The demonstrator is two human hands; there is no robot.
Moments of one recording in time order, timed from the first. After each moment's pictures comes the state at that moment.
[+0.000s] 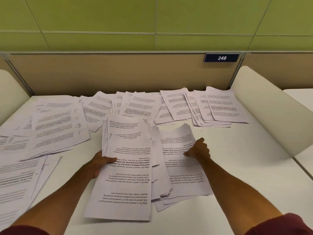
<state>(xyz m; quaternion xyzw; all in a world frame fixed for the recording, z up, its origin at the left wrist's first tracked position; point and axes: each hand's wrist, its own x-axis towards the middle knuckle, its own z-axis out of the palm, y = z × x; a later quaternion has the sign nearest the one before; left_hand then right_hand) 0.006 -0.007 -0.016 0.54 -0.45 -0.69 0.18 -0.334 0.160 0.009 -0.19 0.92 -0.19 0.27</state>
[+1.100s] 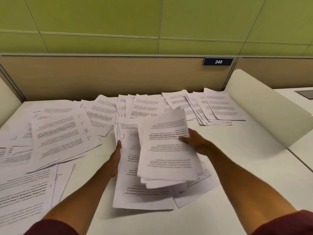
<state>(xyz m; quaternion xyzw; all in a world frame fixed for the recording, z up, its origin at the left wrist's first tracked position) 0.007 -0.043 -0.019 0.50 -0.38 -0.77 0.14 -0.268 0.126 0.055 -0.33 0.71 -0.45 0.43</state>
